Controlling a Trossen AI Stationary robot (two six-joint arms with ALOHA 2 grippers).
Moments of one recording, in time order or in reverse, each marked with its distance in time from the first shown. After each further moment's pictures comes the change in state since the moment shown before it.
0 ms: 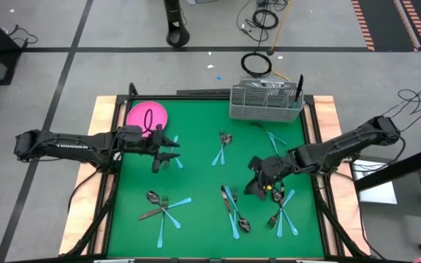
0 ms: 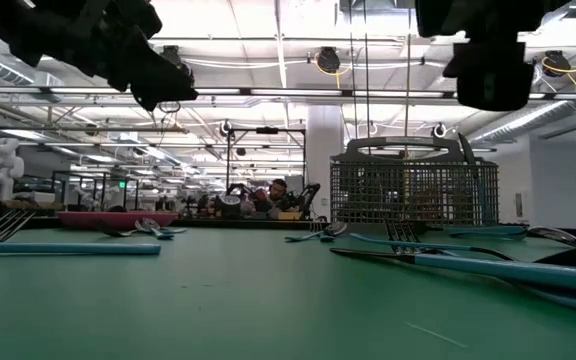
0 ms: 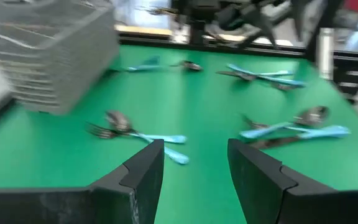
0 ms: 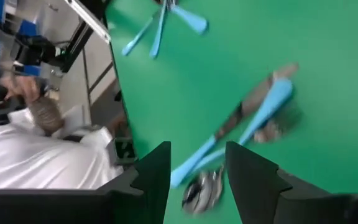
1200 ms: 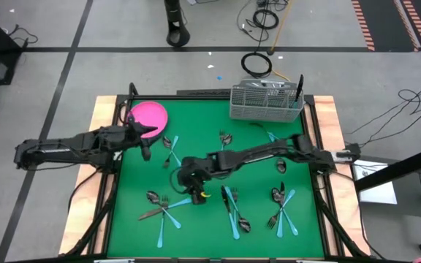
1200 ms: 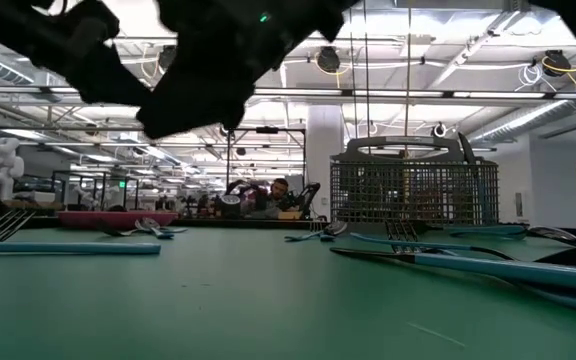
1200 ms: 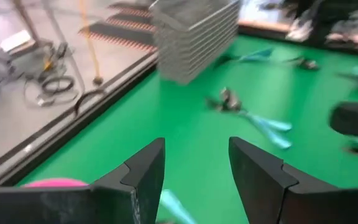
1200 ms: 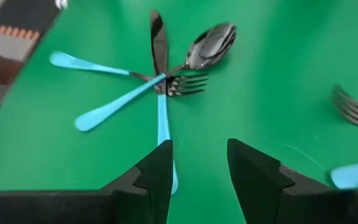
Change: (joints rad) left arm 0.008 -0.360 0.000 -0.437 -0.487 -0.094; right arm -0.161 0.981 0.998 -0.133 -0.087 -1.003
